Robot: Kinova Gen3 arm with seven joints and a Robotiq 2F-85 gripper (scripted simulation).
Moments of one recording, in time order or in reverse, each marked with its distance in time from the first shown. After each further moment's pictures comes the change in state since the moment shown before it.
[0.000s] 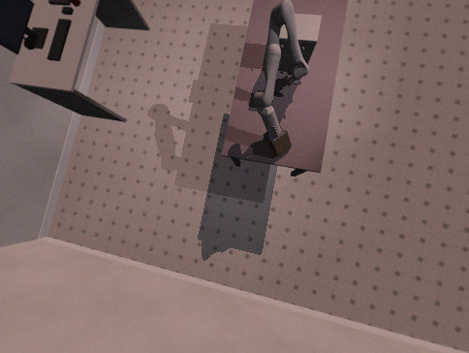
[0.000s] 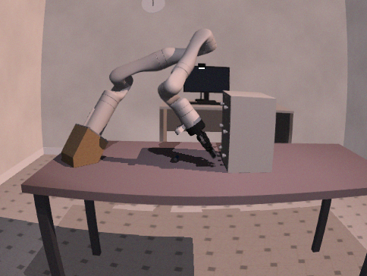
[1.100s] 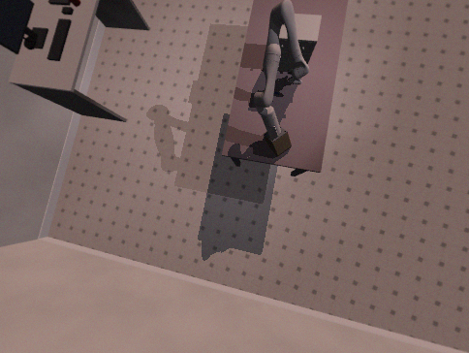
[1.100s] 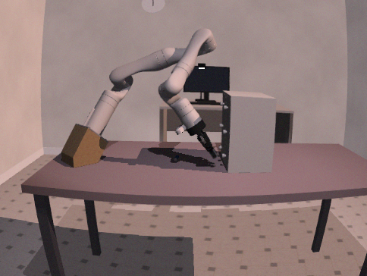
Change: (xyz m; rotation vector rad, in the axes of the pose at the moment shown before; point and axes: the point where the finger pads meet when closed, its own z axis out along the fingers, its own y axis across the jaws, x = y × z) arm -0.002 -0.001 0.001 0.002 0.001 0.002
